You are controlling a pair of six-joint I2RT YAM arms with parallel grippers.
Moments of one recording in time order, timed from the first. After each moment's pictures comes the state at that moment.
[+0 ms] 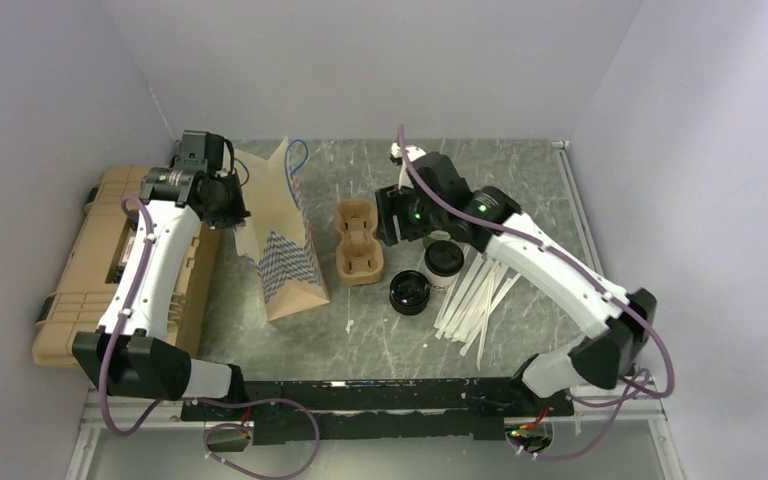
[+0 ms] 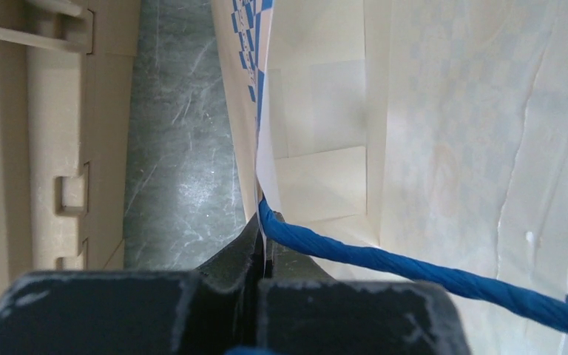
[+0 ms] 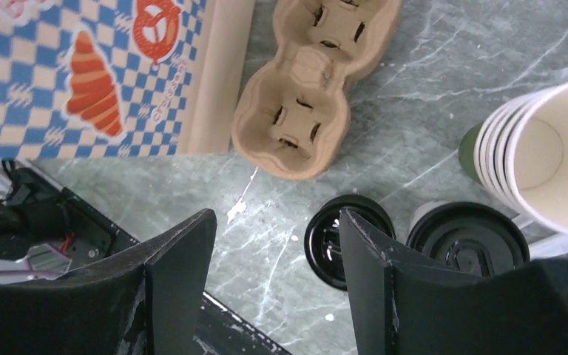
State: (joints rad) left arm -0.09 1.37 1.50 -1.11 -0.05 -0.34; right arm 0.77 1.42 1.48 -0.77 0.00 0.36
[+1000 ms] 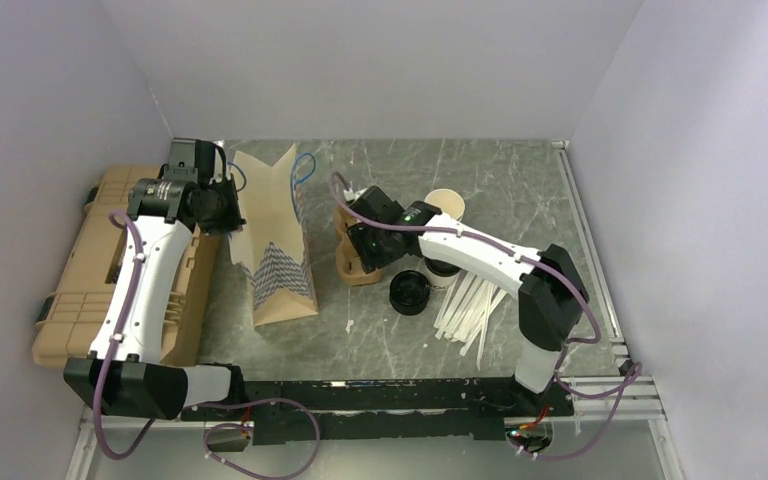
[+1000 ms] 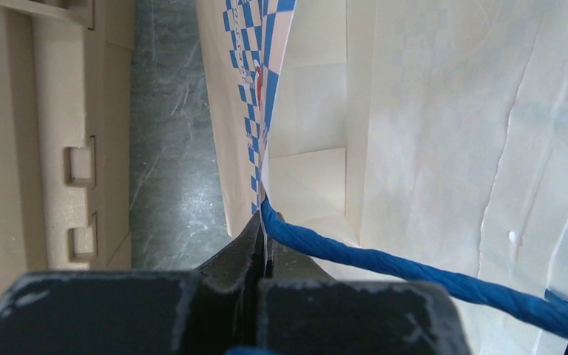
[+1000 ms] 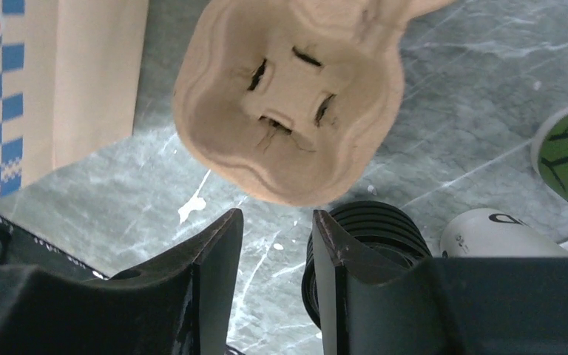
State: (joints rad) left arm -0.08 1.28 1.49 -1.14 -0.01 -0.29; right arm 0.86 1.77 1.48 -0.72 0.06 0.35
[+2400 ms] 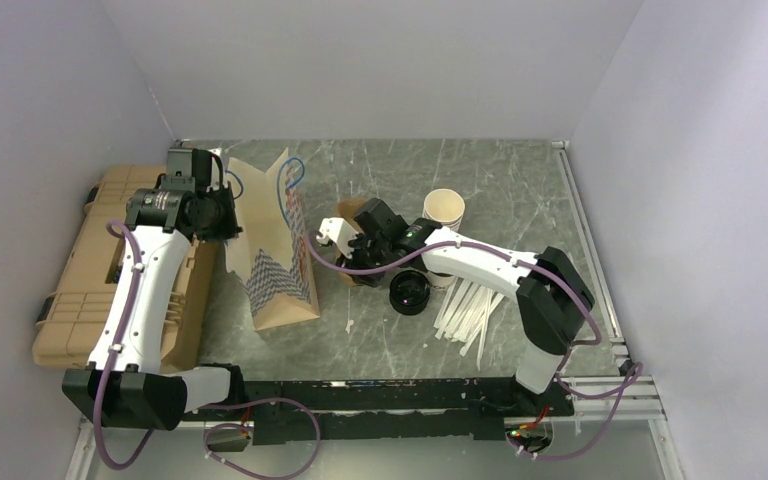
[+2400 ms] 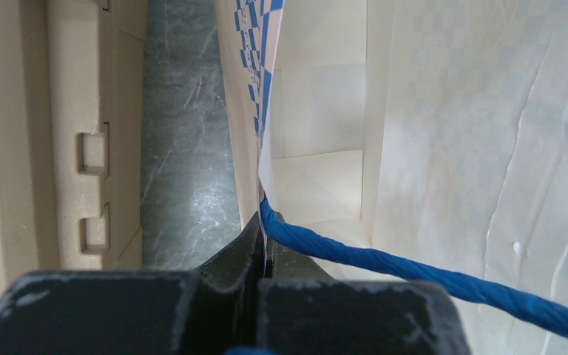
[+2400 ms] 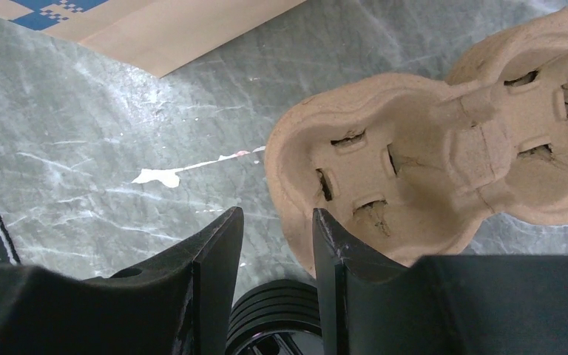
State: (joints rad) left arm -0.06 1.23 1.41 -1.12 -0.02 -0.26; right arm 0.89 1.73 1.30 -0.46 -0.26 -0.38
